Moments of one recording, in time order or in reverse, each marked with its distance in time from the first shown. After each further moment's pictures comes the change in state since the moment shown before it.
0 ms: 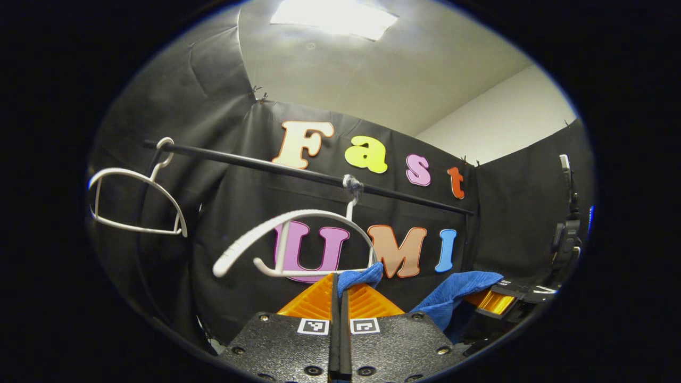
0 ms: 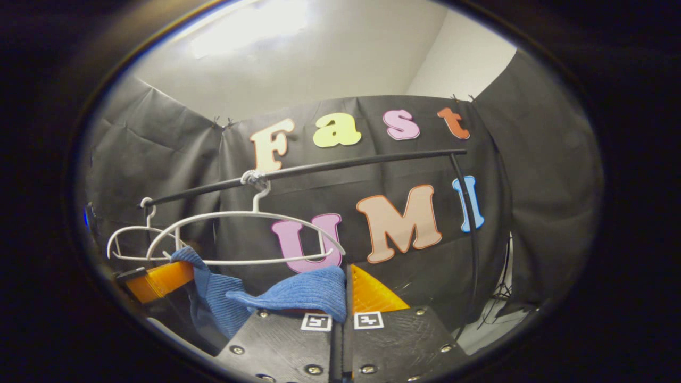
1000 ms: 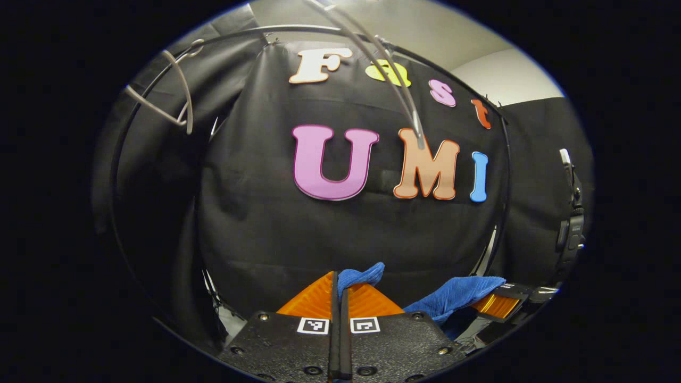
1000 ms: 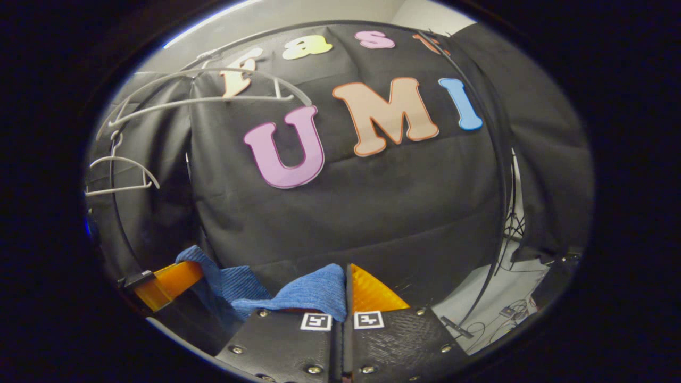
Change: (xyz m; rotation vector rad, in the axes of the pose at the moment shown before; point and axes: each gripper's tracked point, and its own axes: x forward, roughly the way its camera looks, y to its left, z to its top) left arm 0.006 0.063 -0.256 0.010 0.325 0.118; right arm 0.025 -0.043 -0.285 0.095 0.385 -0.060
